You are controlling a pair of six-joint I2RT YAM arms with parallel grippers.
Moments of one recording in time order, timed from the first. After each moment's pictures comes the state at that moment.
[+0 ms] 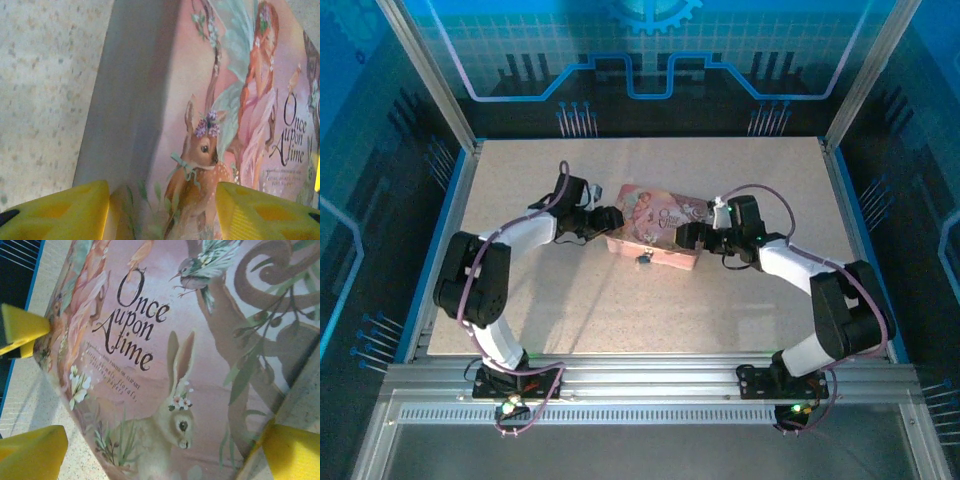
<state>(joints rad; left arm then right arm) -0.26 1.72 1.06 -0.26 0.47 -0.61 0.30 1.52 0.78 -0.02 -0.50 0.45</state>
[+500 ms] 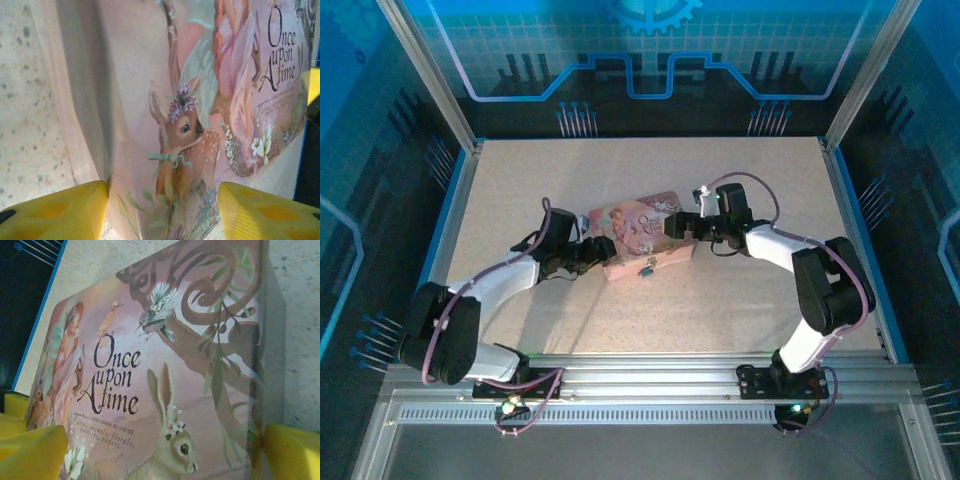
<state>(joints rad) -0.31 1.37 0.69 -0.18 0.44 -0.80 0.33 1.70 0.92 0.05 -0.56 0.41</state>
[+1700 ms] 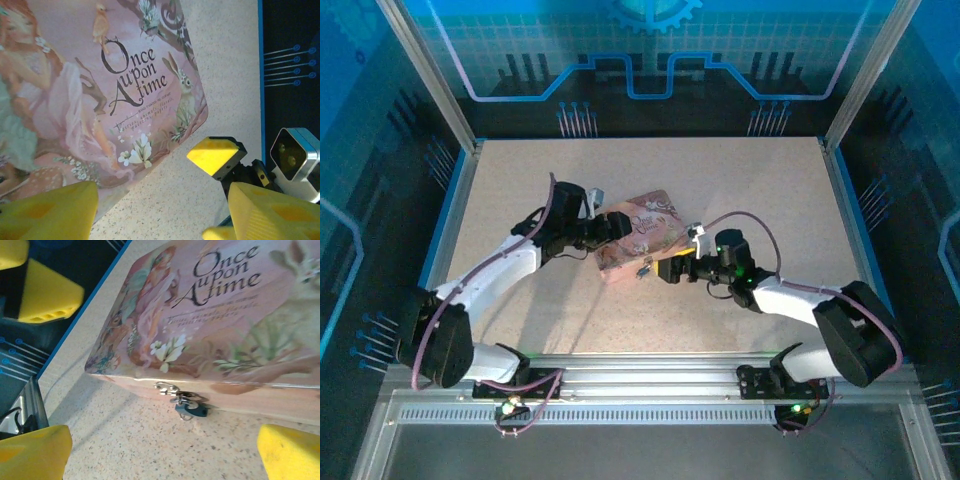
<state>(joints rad) -0.39 1.39 0.97 -0.33 0.45 -0.77 0.53 1.39 0.47 0.46 -0.50 0.48</state>
